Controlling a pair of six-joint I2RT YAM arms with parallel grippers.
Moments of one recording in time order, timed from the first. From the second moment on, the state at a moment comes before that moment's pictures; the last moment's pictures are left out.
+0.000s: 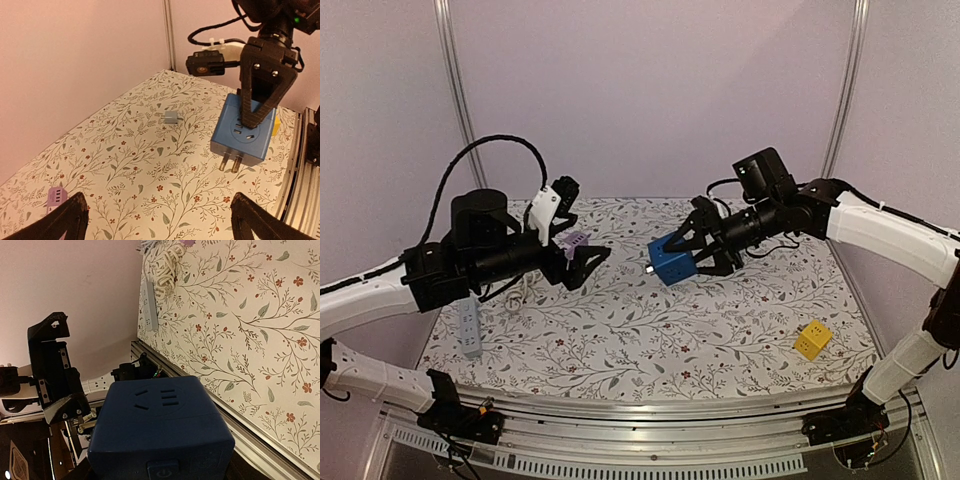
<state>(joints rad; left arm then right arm) -0.93 1.07 0.91 -0.09 -0.10 0.07 0.75 1.53 1.37 -0.56 -0.70 0.98</state>
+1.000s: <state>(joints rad) -0.46 1.55 1.22 -0.51 -0.32 -0.12 0.75 1.57 1.48 -0.81 -0.45 0.82</state>
